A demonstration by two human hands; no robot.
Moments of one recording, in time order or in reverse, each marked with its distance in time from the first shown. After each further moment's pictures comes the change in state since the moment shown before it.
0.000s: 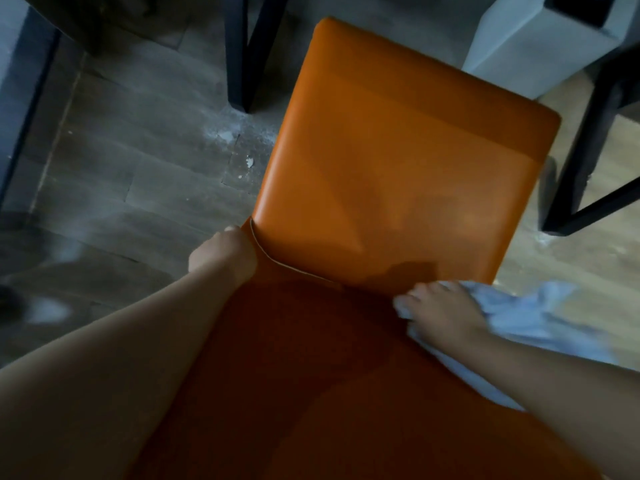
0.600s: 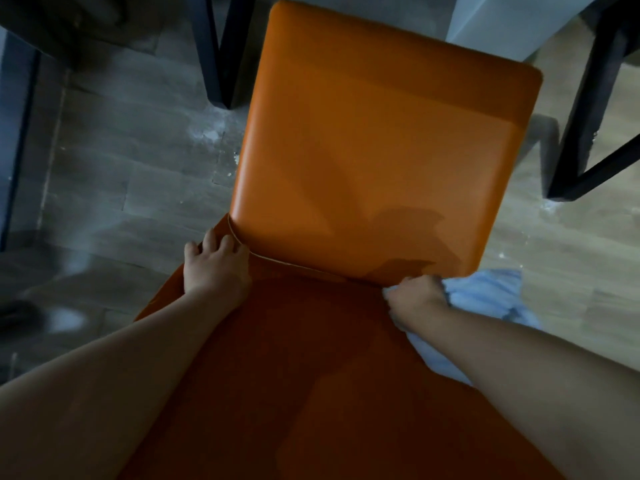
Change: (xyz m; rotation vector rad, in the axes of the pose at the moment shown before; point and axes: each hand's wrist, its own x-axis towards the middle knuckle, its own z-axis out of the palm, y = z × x) left_hand -0.022 0.012 0.034 0.407 0.111 0.292; right_hand 0.034 0.013 0.055 -0.174 -0.214 0.083
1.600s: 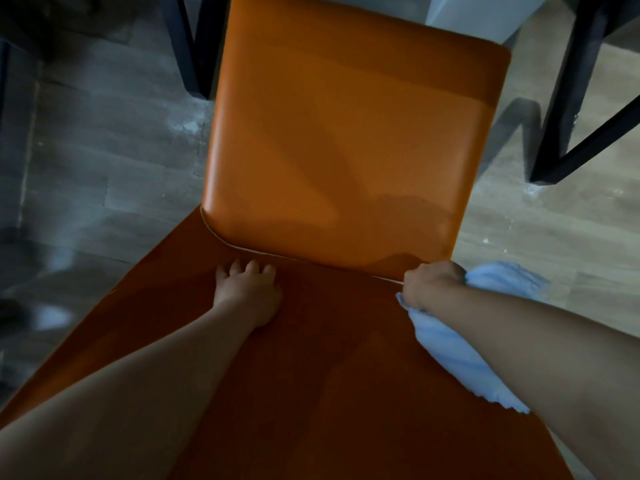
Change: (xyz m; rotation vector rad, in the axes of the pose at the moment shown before) left_hand -0.026 0.076 0.016 -0.063 -0.282 0.102; right_hand -0.014 0.035 0.022 0.272 -0.207 0.244
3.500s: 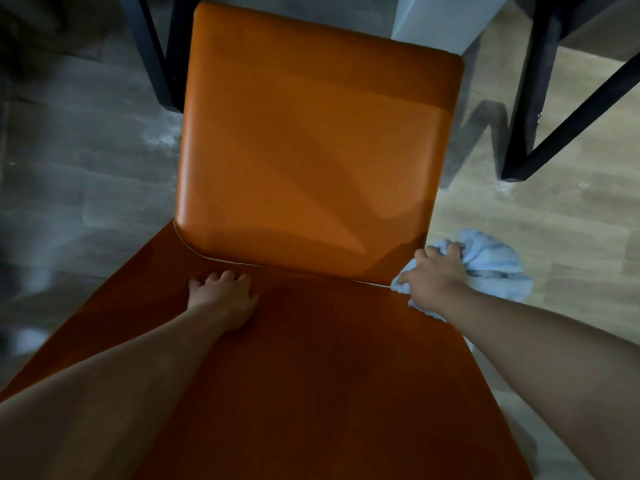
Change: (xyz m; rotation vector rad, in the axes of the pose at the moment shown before) left_hand 0.003 0.004 -0.008 0.005 -0.036 -0.008; right_hand 0.001 0.054 0.035 -0.136 0.314 -0.034
